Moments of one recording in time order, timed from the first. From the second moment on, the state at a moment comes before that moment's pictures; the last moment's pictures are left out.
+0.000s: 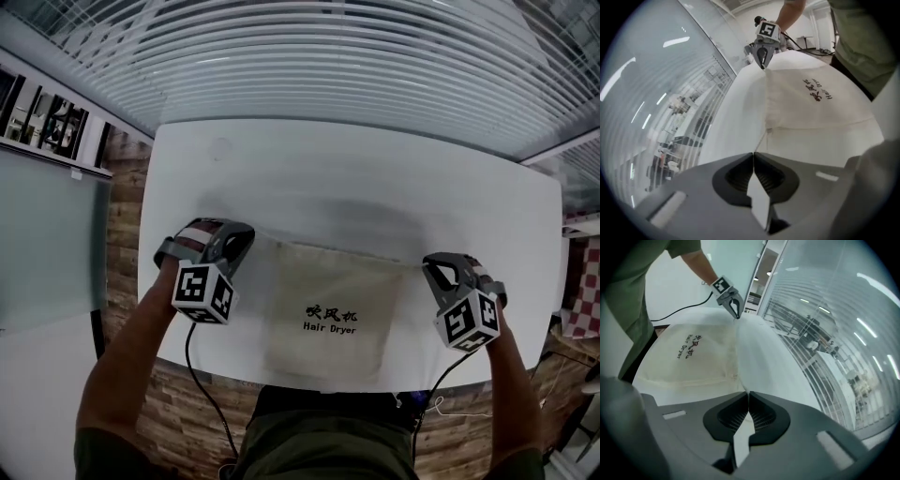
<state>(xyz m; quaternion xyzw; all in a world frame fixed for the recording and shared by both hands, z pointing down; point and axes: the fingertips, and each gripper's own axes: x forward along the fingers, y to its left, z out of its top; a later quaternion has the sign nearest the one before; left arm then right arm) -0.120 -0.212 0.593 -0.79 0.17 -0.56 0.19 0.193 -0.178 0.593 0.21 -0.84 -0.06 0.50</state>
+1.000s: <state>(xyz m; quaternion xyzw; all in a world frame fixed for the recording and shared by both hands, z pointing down) -0.388 -0.201 0.350 -0.66 0.66 -0.34 0.11 0.091 -0.199 0.323 0.54 -0.82 0.00 0.19</state>
